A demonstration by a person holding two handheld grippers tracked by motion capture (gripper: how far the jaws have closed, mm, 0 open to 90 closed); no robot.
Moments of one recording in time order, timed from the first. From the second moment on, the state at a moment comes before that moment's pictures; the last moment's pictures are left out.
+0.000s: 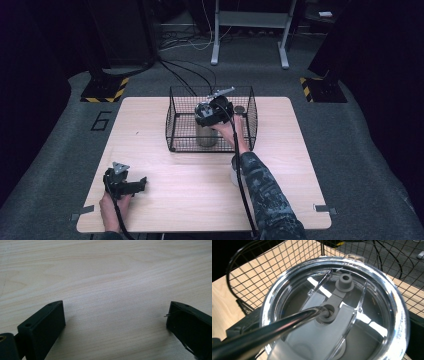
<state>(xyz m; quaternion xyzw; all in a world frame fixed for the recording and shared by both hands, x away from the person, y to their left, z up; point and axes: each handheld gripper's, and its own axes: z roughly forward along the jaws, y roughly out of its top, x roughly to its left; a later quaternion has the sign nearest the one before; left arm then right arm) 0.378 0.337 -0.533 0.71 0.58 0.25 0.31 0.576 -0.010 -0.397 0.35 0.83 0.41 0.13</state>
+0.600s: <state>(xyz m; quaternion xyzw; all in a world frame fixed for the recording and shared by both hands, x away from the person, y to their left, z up) 0.378 0.338 -0.532 0.72 0.57 0.25 0.31 0.554 -0.031 -0.385 0.33 0.83 0.43 0.13</state>
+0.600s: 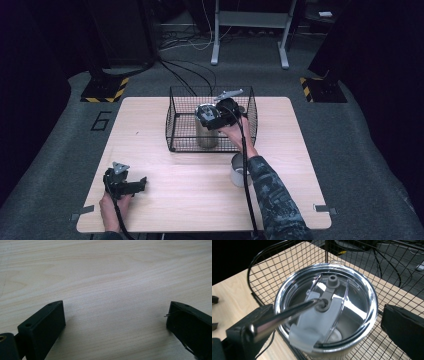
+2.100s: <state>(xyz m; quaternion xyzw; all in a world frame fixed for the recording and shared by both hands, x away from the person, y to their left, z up) 0.378 0.338 -0.532 0.72 0.57 0.25 0.31 0.437 -0.138 -0.388 0.33 0.82 0.45 0.13</state>
